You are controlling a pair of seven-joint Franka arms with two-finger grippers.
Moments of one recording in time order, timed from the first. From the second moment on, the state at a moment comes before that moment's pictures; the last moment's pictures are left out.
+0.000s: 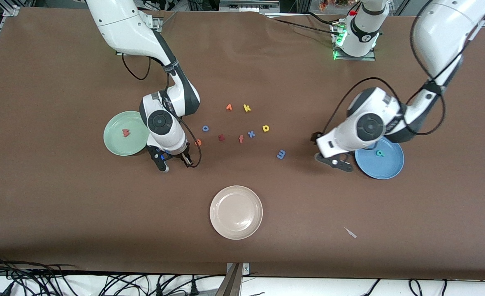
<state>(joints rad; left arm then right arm) 0.36 0.63 -0.81 -1.87 0.40 2.15 -0.28 0.64 0.66 -0.18 -1.80 0.13 2.47 1.37</state>
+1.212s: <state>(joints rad) -0.09 0.76 -0.52 -1.70 0.40 2.30 -0.43 0.63 0.43 -0.36 -1.97 0.13 2.20 0.87</state>
